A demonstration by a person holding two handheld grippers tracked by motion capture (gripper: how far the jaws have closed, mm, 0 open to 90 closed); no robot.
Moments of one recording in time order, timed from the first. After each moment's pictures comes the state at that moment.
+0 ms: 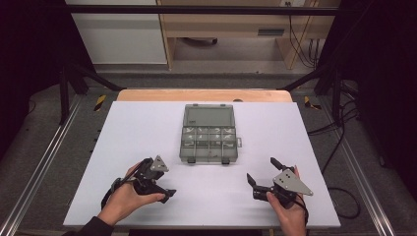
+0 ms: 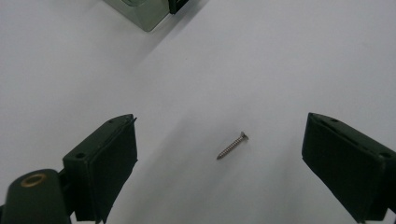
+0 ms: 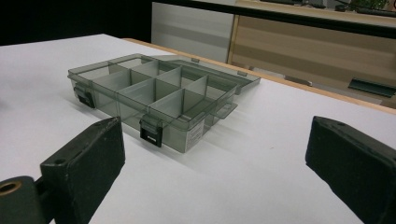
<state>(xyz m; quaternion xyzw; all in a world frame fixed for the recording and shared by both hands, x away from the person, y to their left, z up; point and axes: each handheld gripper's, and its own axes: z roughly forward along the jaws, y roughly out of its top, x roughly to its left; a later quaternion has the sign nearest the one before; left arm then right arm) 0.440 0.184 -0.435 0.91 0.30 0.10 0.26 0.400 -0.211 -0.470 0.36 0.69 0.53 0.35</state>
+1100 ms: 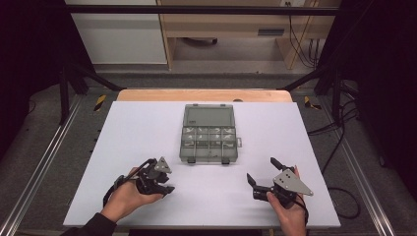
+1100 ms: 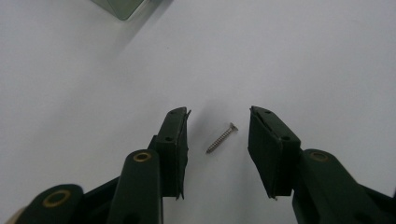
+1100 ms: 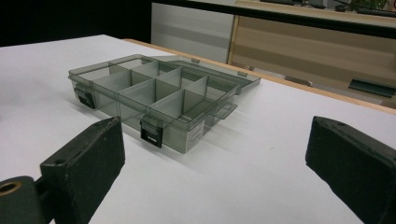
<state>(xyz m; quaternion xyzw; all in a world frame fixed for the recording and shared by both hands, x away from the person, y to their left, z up) 0.445 0.179 -0.436 0.94 0.26 0.07 0.22 0.399 -0.211 -0.470 0.36 0.68 0.53 0.35</state>
